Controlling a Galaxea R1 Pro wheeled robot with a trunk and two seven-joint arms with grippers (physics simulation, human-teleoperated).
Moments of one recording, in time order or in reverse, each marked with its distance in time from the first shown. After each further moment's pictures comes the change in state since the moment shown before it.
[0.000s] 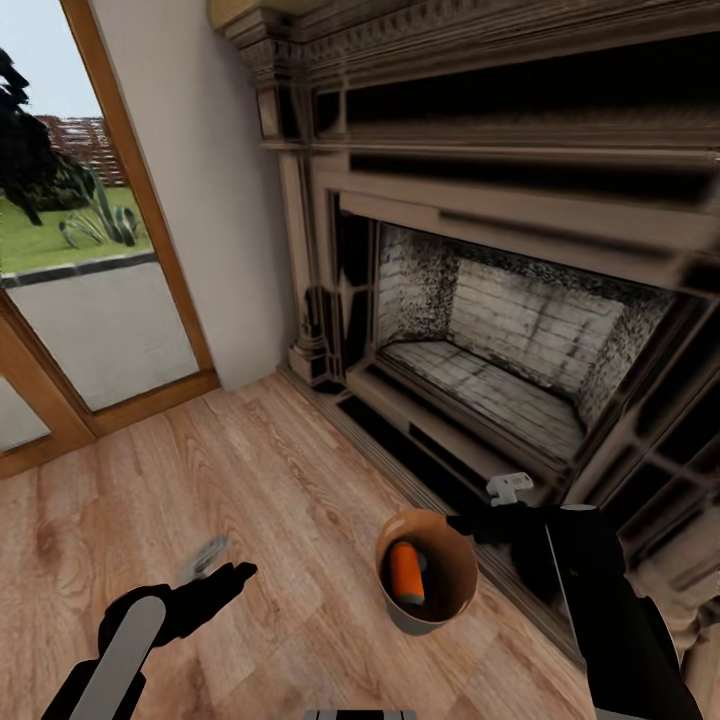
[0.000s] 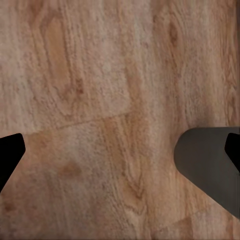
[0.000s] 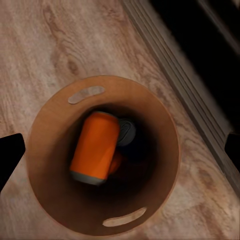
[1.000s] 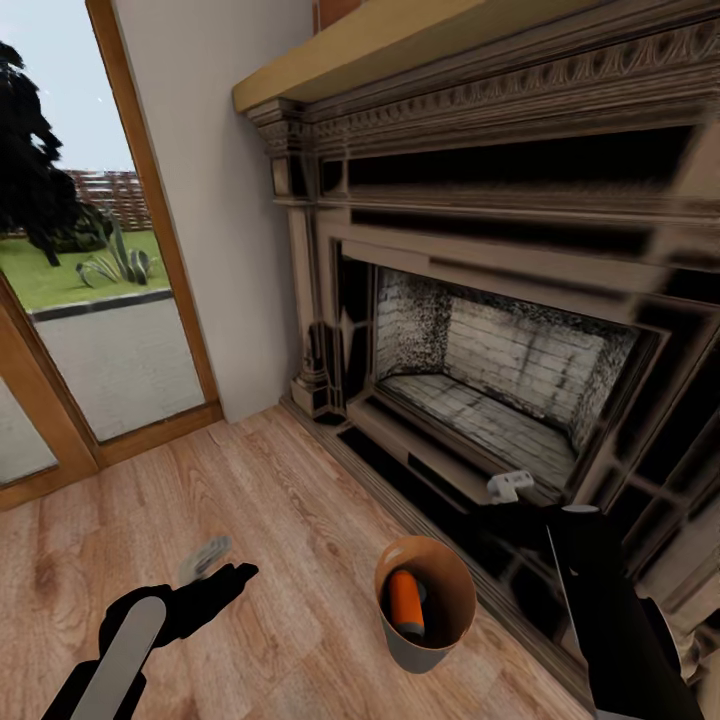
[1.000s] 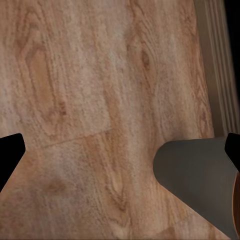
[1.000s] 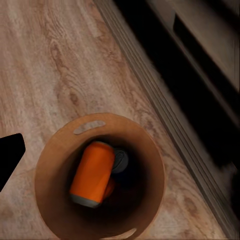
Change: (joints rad) left arm 0.000 0.000 -0.003 0.003 0.001 0.000 -0.001; right arm 0.003 -0.004 -0.002 0.000 0.003 -0.041 -0.002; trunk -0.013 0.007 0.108
